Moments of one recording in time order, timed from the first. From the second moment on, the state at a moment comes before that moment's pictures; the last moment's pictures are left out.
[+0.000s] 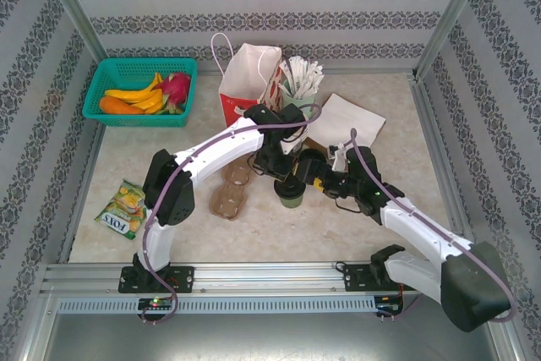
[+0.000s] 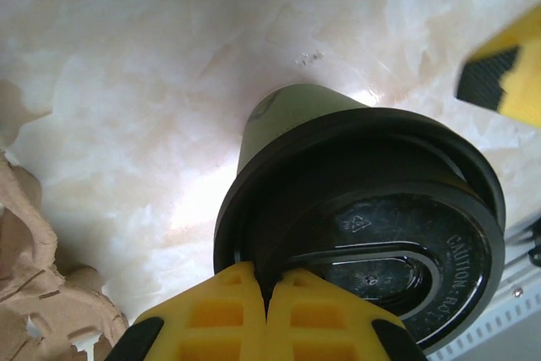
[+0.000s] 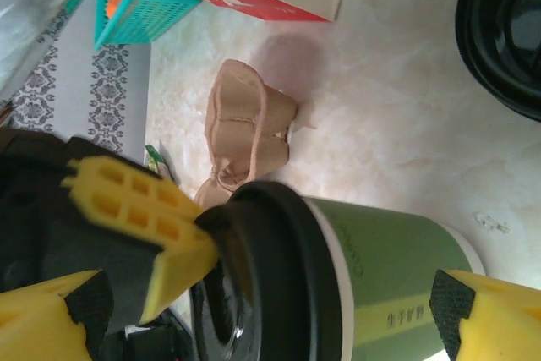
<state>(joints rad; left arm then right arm) -0.78 2.05 1.91 -1.30 0.19 -0.34 0.39 1.03 0.47 -0.01 -0.56 0.87</state>
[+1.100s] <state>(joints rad) -0.70 2.08 1.97 -1.35 0.12 -0.54 0.54 1.15 0.43 0.17 -0.44 0.55</state>
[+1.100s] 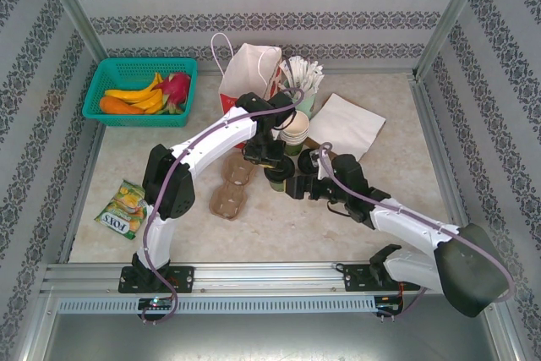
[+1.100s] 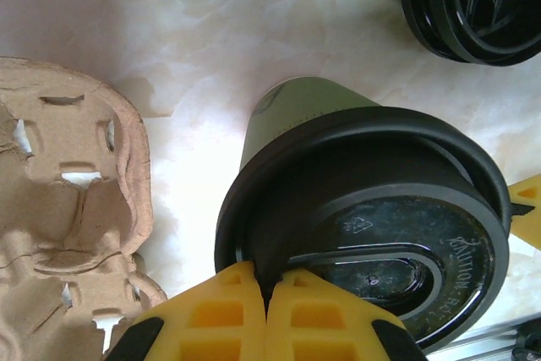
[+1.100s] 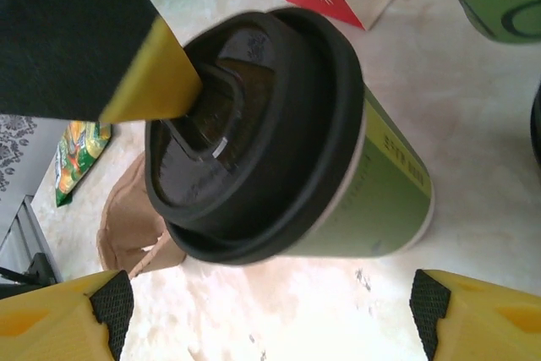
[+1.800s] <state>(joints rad) -0.68 2.09 1.98 -1.35 0.14 -0.54 0.58 1.30 0.50 0.23 -0.36 0.48</state>
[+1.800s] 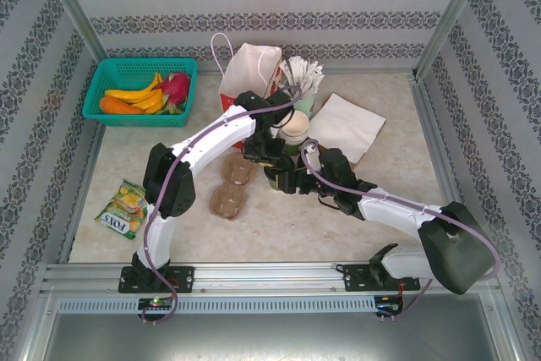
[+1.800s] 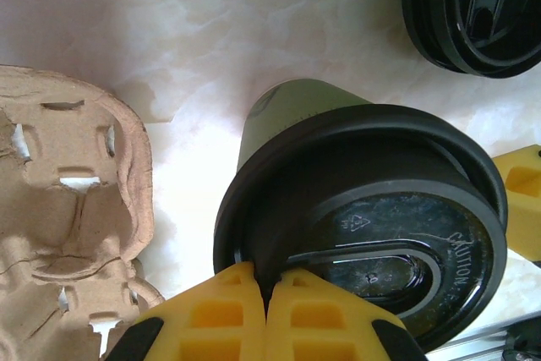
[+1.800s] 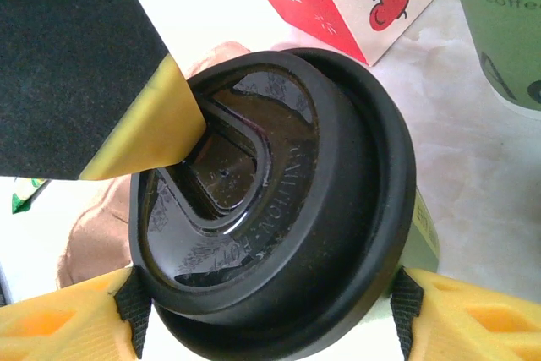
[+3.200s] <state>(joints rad) -0.67 2.05 1.90 -1.27 0.19 -0.51 0.57 1.33 0.51 0.20 -0.41 0.57</state>
